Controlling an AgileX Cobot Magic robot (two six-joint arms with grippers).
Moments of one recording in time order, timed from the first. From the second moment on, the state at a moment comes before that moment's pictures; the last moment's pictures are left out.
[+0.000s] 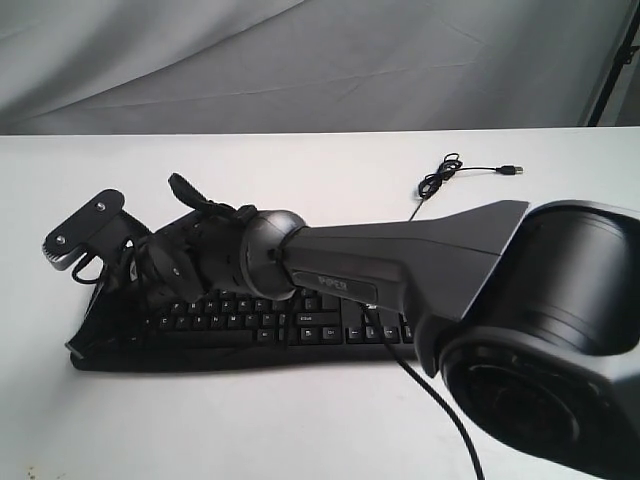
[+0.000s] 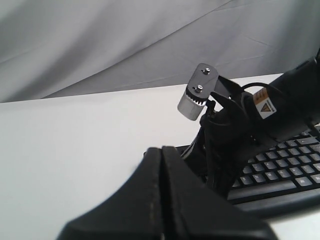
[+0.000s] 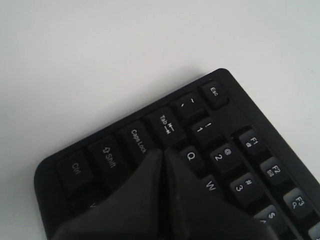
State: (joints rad) left arm -0.20 0.00 0.00 0.04 0.26 -0.02; right arm 0.95 2.43 -1.86 0.14 0.33 -0.23
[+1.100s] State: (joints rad) left arm -0.20 0.00 0.00 0.04 0.26 -0.02; right arm 0.80 2.12 -1.35 0.12 0.18 -0.19
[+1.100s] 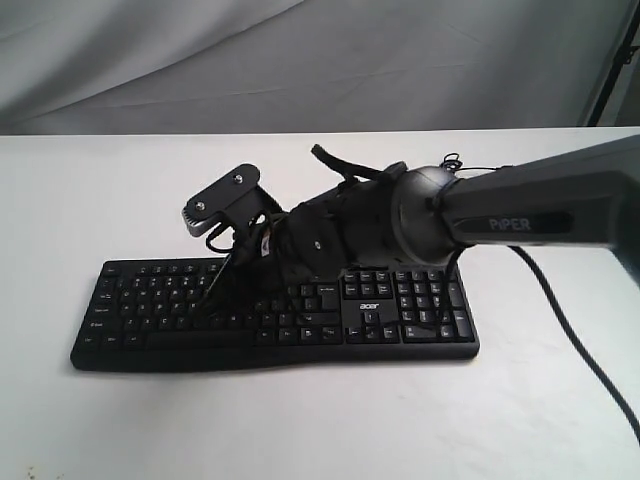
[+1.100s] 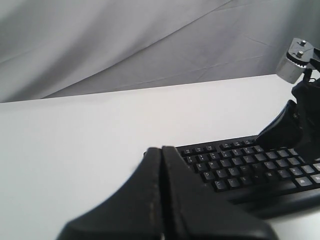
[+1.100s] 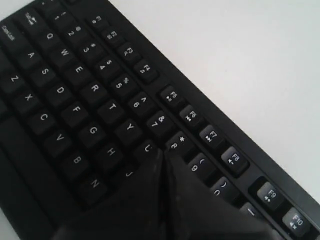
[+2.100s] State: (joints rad) left arm -0.20 0.00 0.00 0.04 0.26 -0.02; right arm 0.79 2.19 -1.34 0.13 0.09 -0.18
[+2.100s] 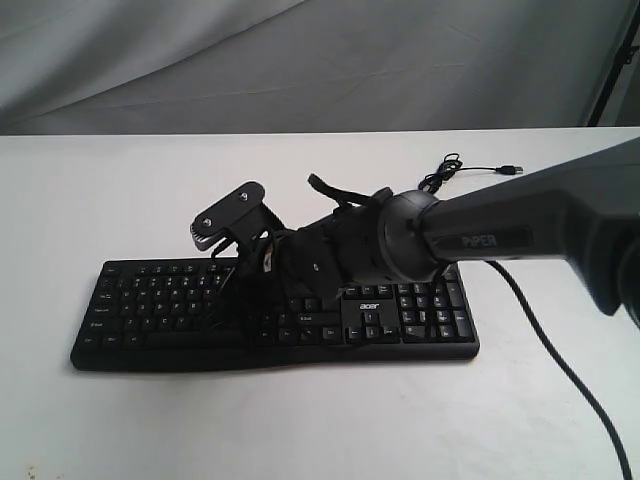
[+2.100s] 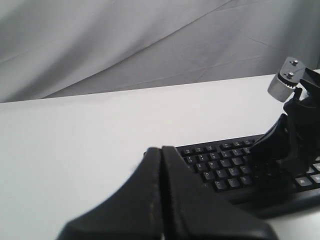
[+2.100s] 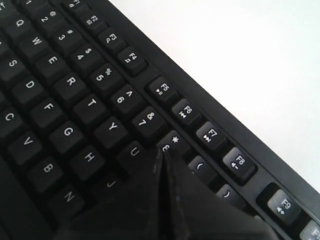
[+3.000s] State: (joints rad) left arm -0.20 0.00 0.00 0.04 0.26 -0.02; right arm 0.90 1.45 -0.44 0.12 -0.58 -0.10
